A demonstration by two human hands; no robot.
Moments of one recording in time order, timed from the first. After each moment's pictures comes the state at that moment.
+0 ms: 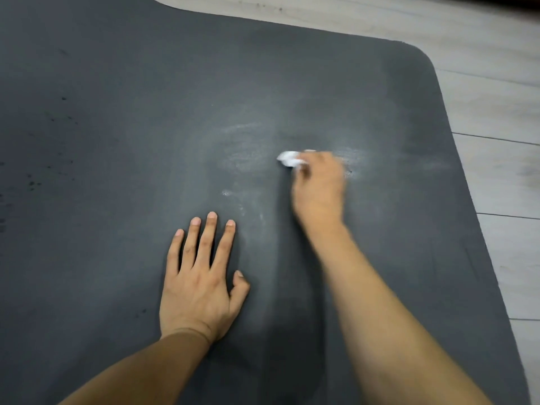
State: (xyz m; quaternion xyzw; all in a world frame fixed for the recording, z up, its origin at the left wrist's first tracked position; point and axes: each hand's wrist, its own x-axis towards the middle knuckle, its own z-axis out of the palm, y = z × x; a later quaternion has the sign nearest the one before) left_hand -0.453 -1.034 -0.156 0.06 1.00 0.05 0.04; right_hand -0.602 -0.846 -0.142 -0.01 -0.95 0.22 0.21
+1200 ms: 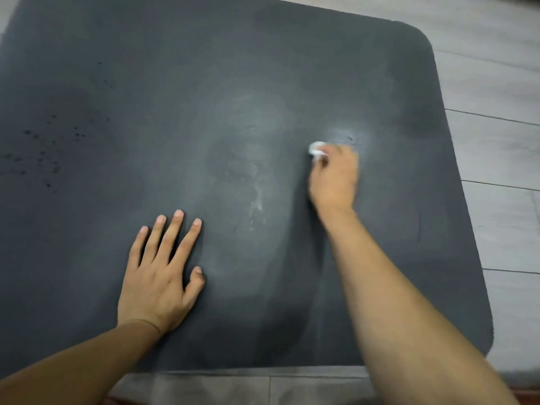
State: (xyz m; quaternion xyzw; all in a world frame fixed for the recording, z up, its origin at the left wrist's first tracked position) left_hand -0.365 -1.118 -0.152 0.08 0.99 0.06 0.03; right_hand -0.542 -0.834 -0.141 -0.08 -0.96 0.21 0.16
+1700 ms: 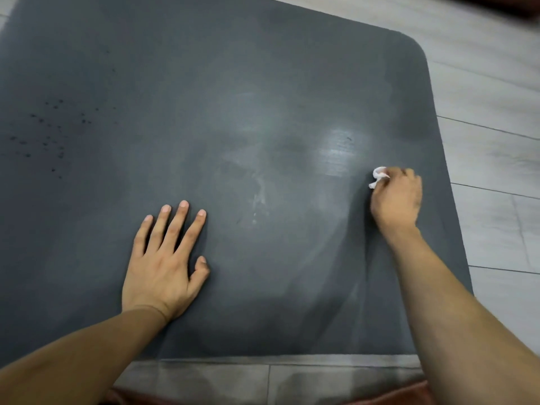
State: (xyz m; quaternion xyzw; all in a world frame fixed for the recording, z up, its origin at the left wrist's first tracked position) left_hand -0.365 -1.120 -0.155 0.08 0.99 0.06 0.03; right_hand -0.509 -0.718 -0.137 -0.13 -0.99 0.02 0.09
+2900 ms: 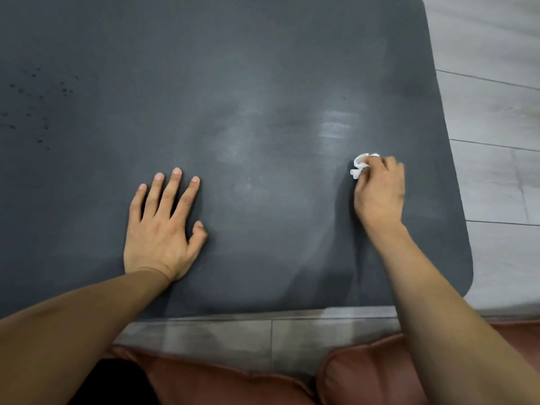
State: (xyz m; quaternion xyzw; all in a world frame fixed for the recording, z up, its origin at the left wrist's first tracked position) left_hand -0.365 -1.118 -0.155 0.07 1.00 0.05 0.00; right_hand -0.437 -0.745 -0.139 -0.09 -0.99 0.08 0.10
